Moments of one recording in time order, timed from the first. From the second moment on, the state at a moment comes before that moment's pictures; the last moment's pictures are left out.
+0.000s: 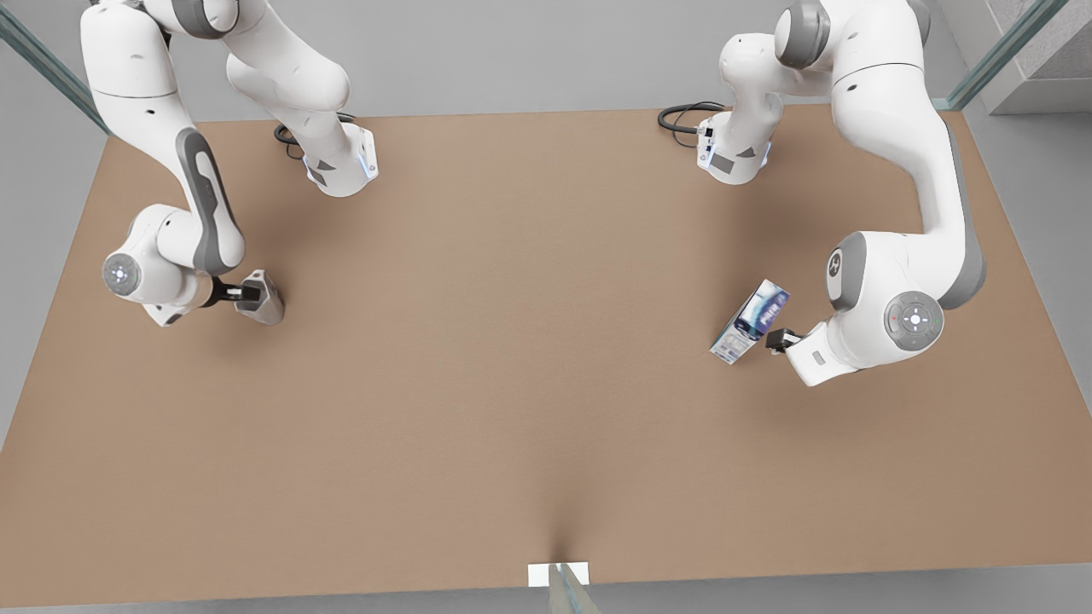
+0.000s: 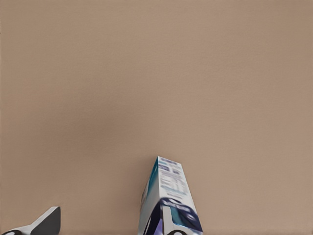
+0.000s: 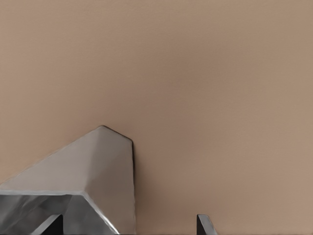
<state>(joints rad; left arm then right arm) -0.23 0.43 0.12 -1.45 -0.02 1.70 0.23 -0.27 0.17 -0.10 -2.40 -0.07 2.27 -0.23</state>
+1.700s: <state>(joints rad) -0.23 0.40 0.17 -1.44 -0.02 1.70 0.20 0.33 0.47 0.09 -1.69 0.04 2.07 0.18</state>
